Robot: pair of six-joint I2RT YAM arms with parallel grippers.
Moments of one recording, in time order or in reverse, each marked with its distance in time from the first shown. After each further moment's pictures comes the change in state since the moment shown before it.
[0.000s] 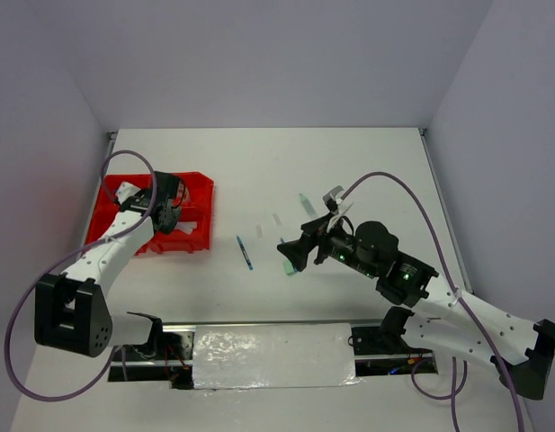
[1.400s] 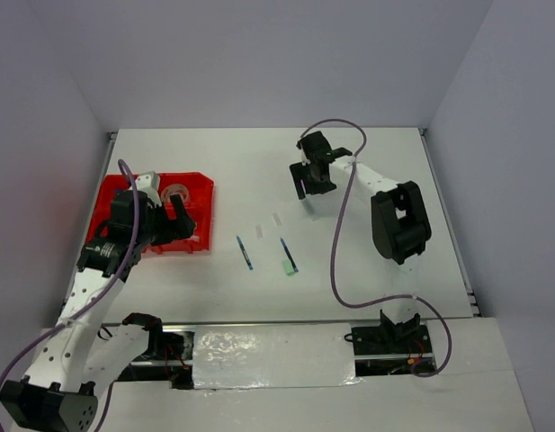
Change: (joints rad) left arm 0.011 -0.436 -0.067 0.015 0.485 0.884; right arm -0.496 1.216 0.850 -0.518 0.080 -0.224
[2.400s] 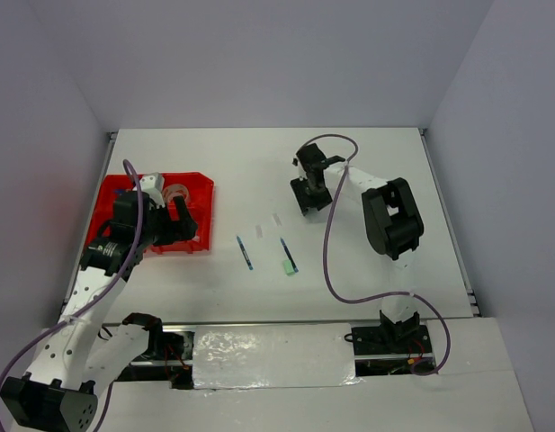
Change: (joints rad) left arm -0.006 -0.026 -0.032 0.025 0.038 0.039; right arm -0.007 0.116 -0.018 -0.045 -0.074 -0.051
